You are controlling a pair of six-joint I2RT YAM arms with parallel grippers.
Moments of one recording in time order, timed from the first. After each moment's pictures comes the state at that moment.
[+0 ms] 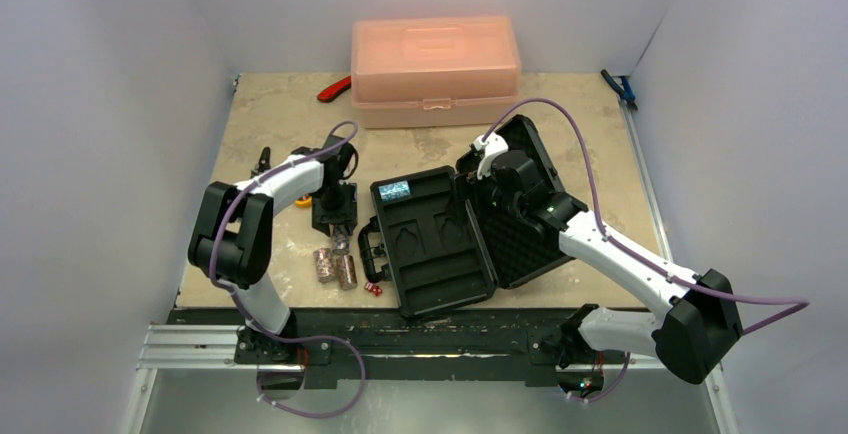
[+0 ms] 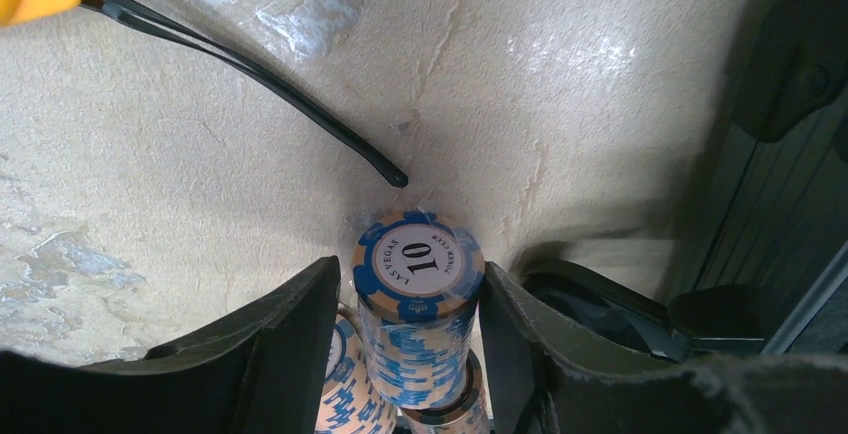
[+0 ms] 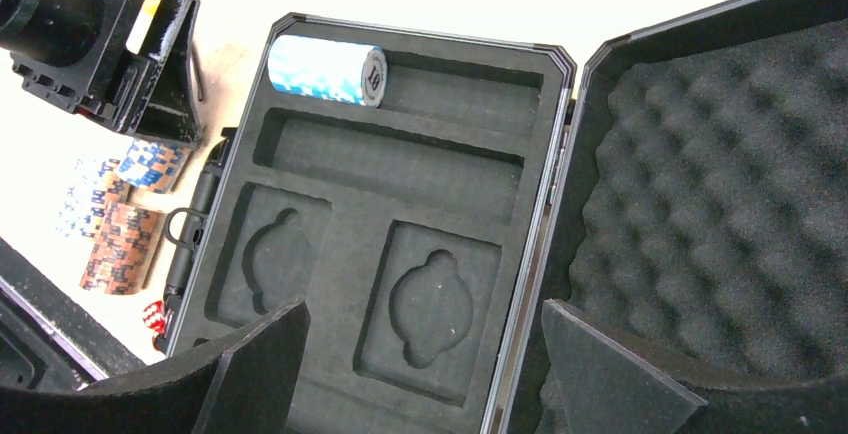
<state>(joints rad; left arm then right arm) -0.30 1.72 1.08 -0.82 -0.03 -0.41 0.66 1.20 0.88 -0.28 -0.02 0.27</state>
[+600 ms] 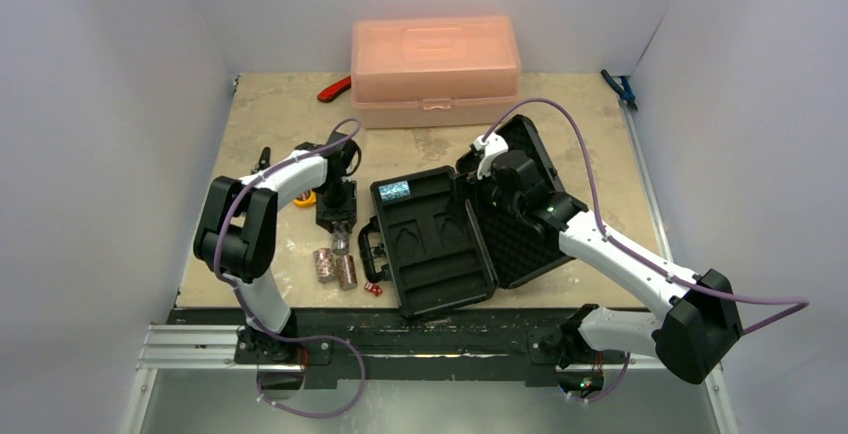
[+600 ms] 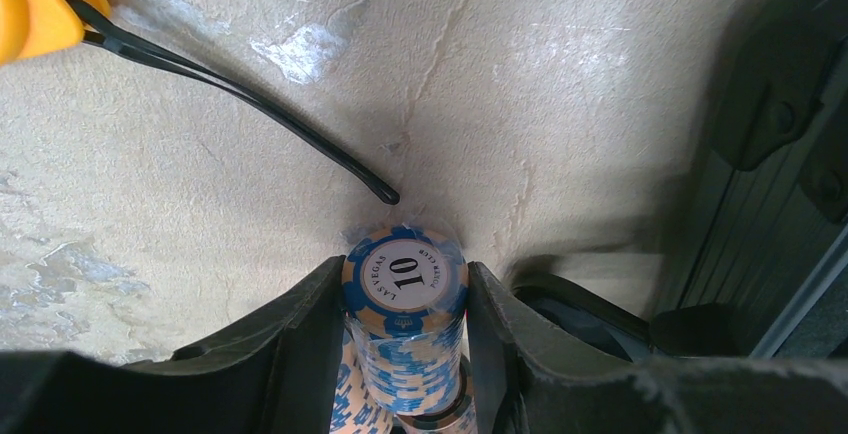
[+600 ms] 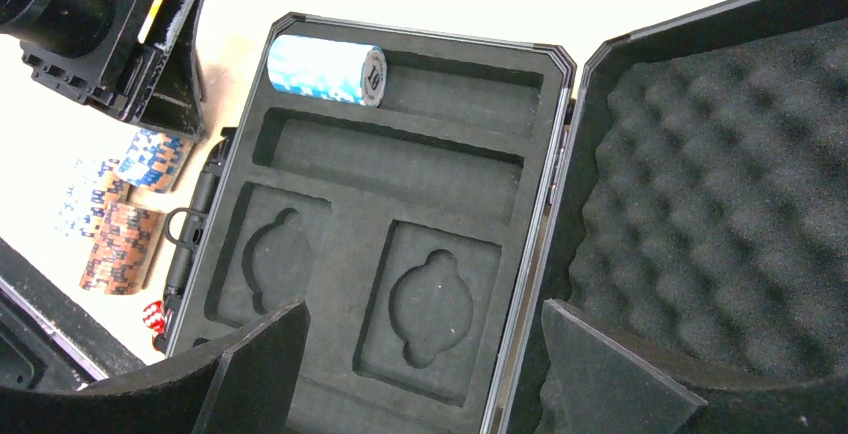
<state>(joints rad) -0.31 1.76 1.13 -0.85 -0.04 -0.41 0.66 1.20 0.88 -0.28 -0.02 0.27</state>
